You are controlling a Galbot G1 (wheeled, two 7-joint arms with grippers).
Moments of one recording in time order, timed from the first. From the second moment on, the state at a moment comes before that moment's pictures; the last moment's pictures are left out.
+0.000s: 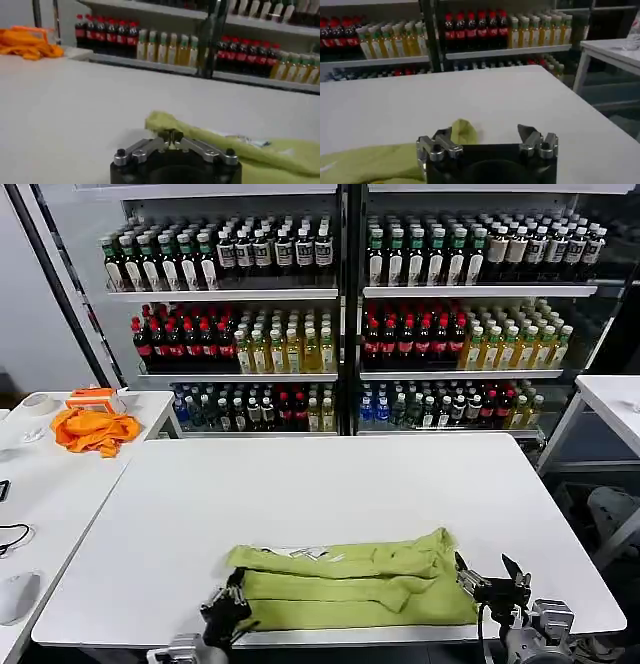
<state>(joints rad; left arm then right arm) 1.60 -1.30 -0.34 -2.06 -0.36 0.18 -0.29 -1.66 1.11 0.61 2.28 0.59 -0.48 0.35</state>
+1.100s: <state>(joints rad) 1.47 -1.23 -0.48 -1.92 -0.50 0.26 -0.26 -1.65 1.11 0.61 2.28 0.60 -0.49 0.35</state>
